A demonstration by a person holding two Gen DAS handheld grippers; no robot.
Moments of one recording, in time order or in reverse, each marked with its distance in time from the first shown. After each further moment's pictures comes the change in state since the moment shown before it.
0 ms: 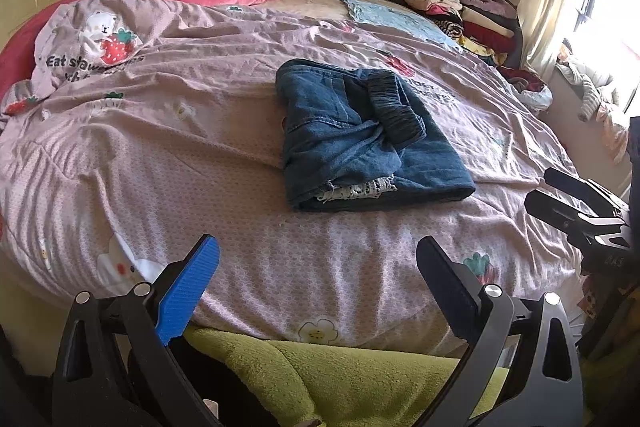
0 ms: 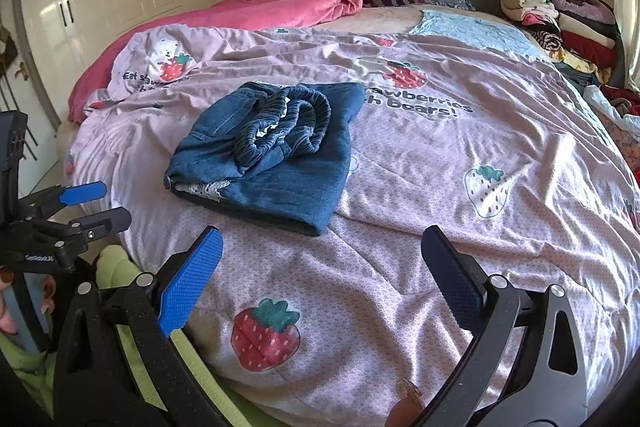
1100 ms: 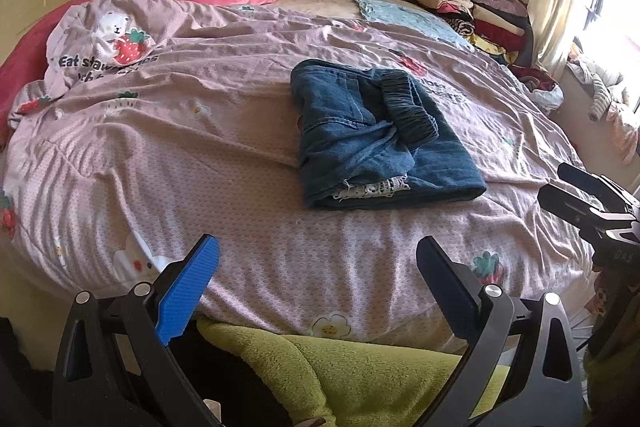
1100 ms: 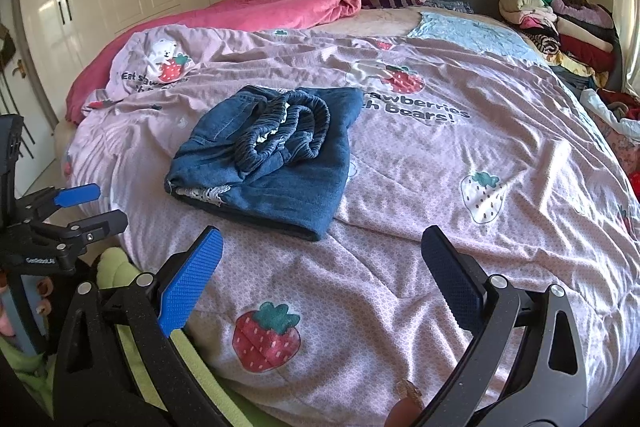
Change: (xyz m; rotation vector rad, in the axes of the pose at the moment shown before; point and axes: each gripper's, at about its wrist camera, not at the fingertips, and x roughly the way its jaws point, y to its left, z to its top) left arm -0.006 0.002 0.002 0.000 0.006 0.059; right arm -0.005 0.002 0.005 -0.005 -0.005 -0.018
